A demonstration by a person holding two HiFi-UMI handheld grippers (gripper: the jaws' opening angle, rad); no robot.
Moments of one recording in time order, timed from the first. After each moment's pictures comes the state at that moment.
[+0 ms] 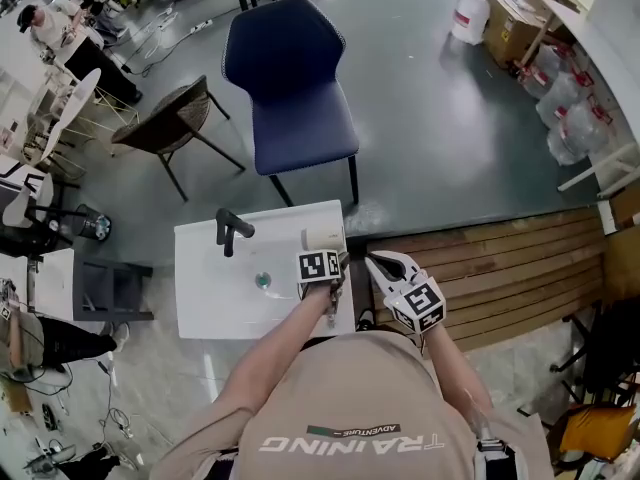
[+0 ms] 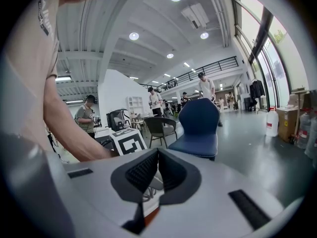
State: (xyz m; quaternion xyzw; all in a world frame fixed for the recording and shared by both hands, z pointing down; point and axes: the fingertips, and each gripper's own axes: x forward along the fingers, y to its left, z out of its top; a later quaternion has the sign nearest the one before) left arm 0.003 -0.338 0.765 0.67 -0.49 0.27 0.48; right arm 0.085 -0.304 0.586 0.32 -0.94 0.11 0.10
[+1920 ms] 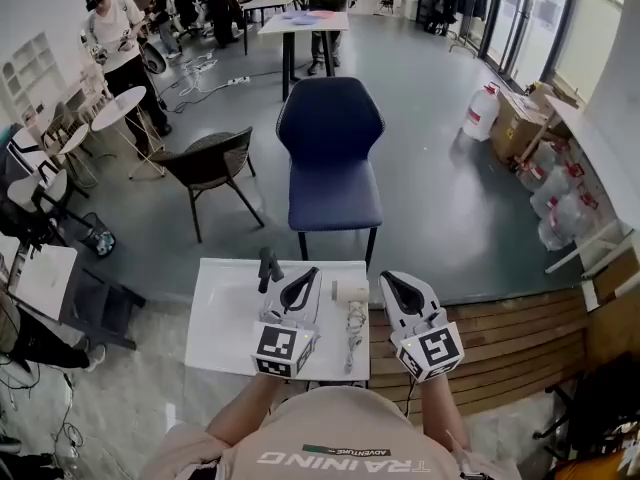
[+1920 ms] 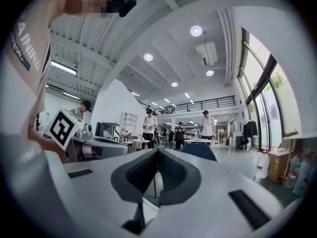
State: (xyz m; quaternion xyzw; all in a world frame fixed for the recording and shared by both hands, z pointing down) left arm -0.115 -0.298 0.395 0.85 -0.53 0.04 -0.01; right arm 0.000 -0.288 0.370 0.39 -0.92 -0.04 0.01
